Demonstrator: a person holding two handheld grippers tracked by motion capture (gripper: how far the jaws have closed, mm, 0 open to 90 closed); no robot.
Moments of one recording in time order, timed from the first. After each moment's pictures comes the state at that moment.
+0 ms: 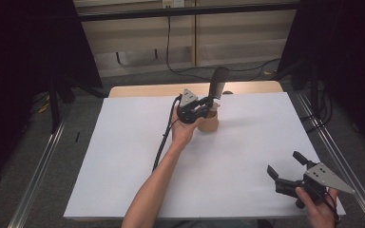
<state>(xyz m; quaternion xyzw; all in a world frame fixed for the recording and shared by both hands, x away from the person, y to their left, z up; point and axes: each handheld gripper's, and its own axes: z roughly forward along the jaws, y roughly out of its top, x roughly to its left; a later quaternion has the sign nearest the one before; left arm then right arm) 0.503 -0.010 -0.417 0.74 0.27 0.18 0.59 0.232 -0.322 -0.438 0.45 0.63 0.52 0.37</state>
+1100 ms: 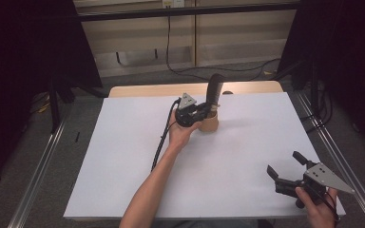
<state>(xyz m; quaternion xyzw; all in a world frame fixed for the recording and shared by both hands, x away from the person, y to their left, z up) 0.504 -0.002 -0.430 0.76 0.28 0.15 0.57 0.232 -0.322 -0.438 0.45 0.63 0.52 0.37</state>
